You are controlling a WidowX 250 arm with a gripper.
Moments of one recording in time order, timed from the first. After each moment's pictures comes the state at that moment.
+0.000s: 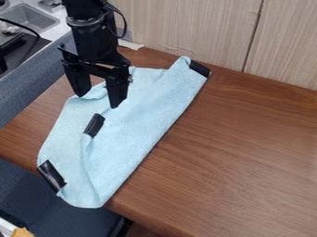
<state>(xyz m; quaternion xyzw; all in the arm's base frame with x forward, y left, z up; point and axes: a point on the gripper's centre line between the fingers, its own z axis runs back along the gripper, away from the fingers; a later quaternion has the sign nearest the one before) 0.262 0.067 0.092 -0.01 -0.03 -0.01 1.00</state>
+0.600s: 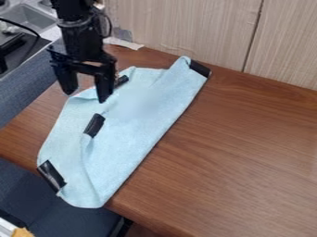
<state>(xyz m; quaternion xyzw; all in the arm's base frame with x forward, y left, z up) 0.275 0.106 0.073 0.00 -0.01 0.06 1.00</state>
